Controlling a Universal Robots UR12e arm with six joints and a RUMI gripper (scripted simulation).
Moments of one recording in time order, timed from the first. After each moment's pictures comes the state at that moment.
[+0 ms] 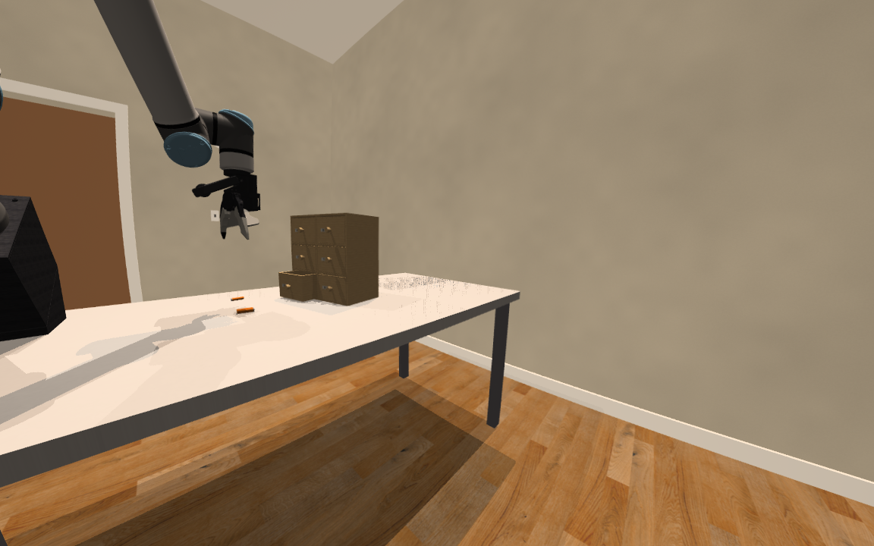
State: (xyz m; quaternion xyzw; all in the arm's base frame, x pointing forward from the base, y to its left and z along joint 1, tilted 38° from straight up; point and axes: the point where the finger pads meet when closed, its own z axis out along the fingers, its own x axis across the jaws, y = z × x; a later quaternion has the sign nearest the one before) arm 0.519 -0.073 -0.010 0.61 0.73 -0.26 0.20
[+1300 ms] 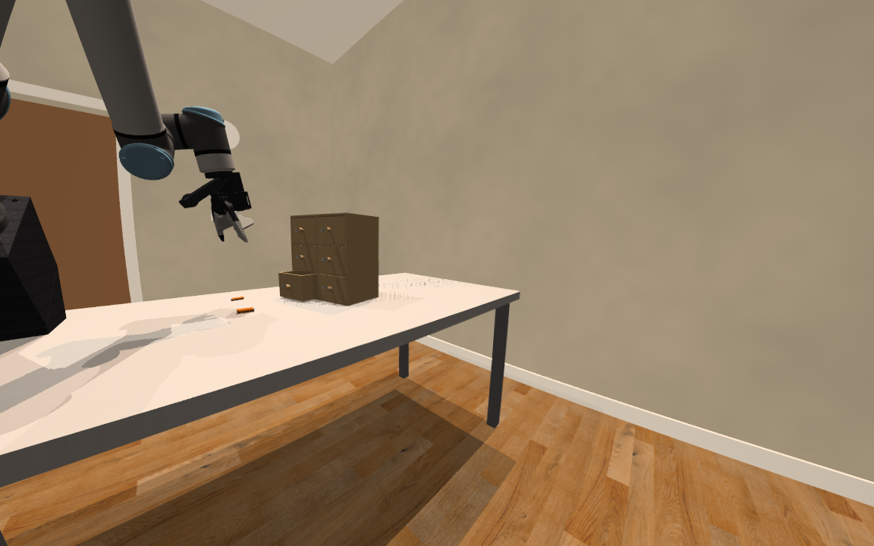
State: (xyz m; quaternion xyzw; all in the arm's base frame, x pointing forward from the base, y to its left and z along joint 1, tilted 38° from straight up) arm 0.518 -0.073 -0.021 0.58 0.75 -0.17 0.27
